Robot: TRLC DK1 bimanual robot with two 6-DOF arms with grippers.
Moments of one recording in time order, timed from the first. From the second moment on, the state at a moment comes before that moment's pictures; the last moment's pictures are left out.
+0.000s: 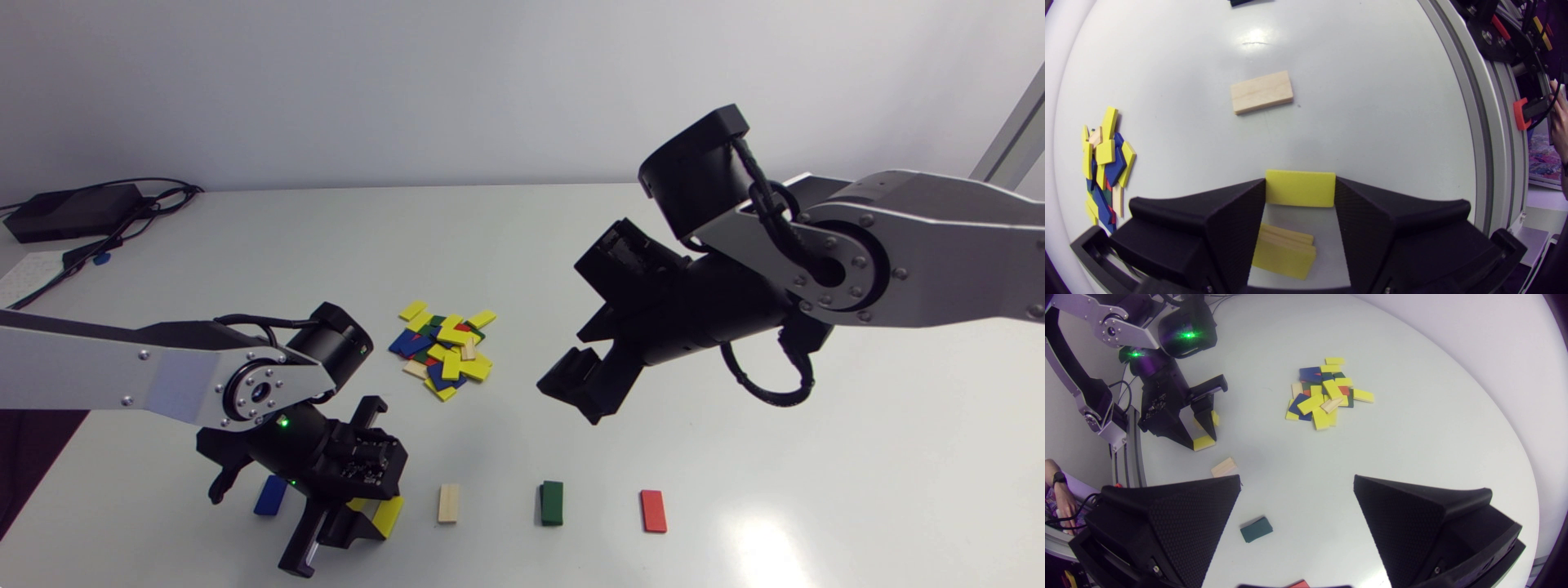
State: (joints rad) left arm -0.43 1.59 0.70 -0.57 0.26 1.33; right arm 0.59 1.41 1.02 -0.45 -0.28 -0.27
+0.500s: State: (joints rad) left arm -0.41 1.60 0.71 -0.56 0.26 1.33; right arm 0.59 1.38 0.99 -0.44 -0.28 -0.27
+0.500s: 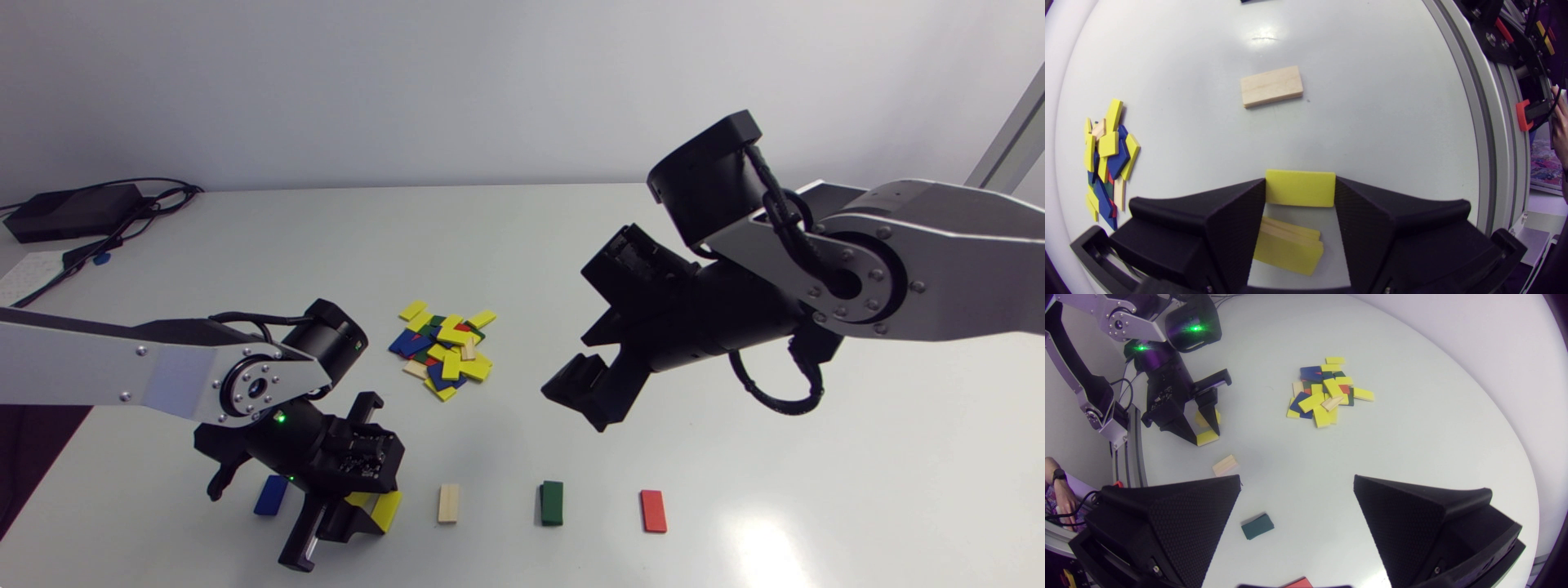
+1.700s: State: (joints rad) left arm -0.36 1.62 0.73 -0.56 0.27 1.34; right arm 0.57 1.38 0.99 -0.43 -0.28 -0.27
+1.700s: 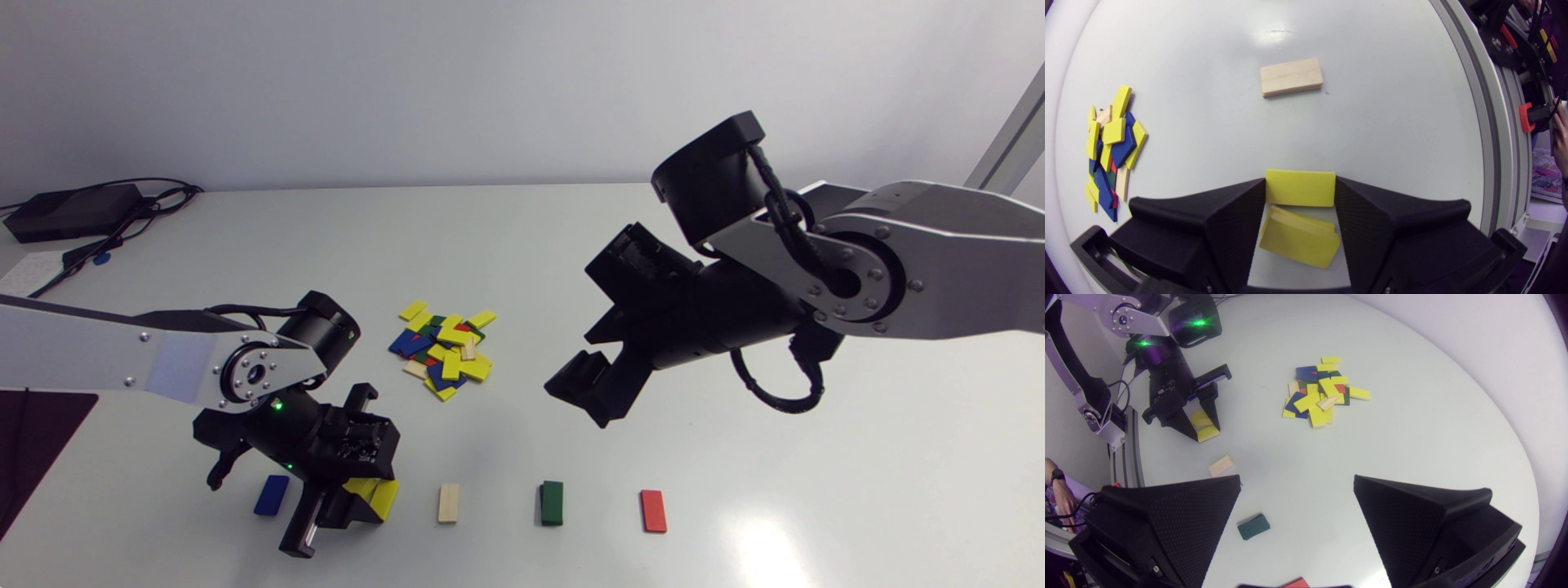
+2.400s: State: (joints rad) left arm -0.34 1.59 0.70 -0.56 0.25 1.35; right arm 0.57 1.38 0.97 -0.43 -0.28 -0.27
